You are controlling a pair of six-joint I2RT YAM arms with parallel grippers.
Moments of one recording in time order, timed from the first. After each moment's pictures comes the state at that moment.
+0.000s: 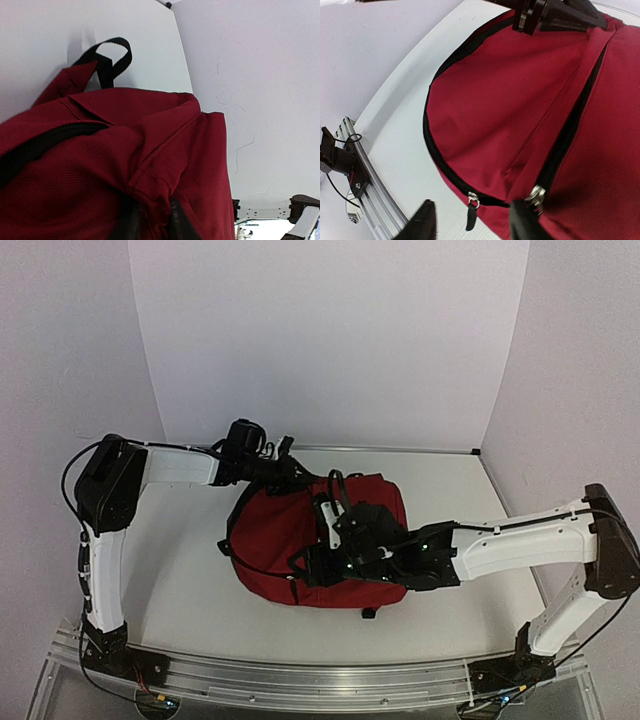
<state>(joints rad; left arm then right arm) -0.55 2.09 1.48 0.07 0.75 -0.84 1.21 1.61 1.05 -0.02 0.22 0.59</state>
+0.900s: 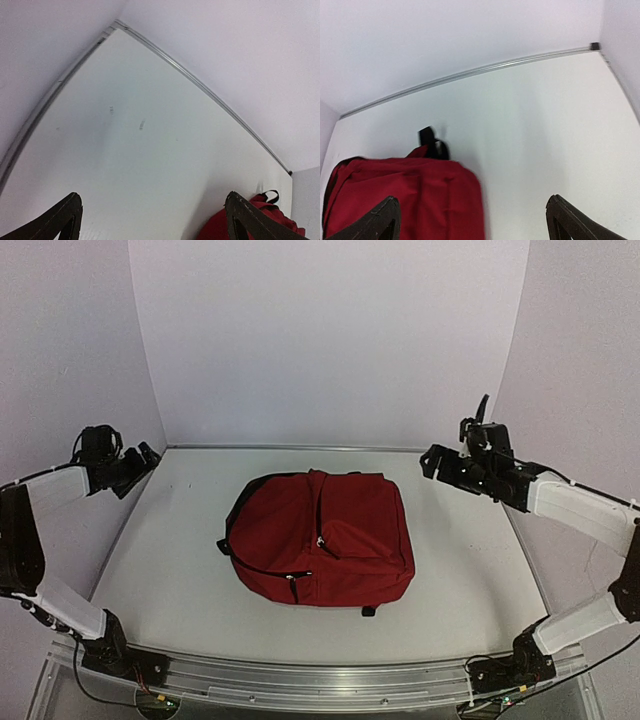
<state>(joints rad) 0.09 1.42 0.96 -0.12 0.24 -0.56 0.46 1.36 1.02 -0.18 0.20 0.49</state>
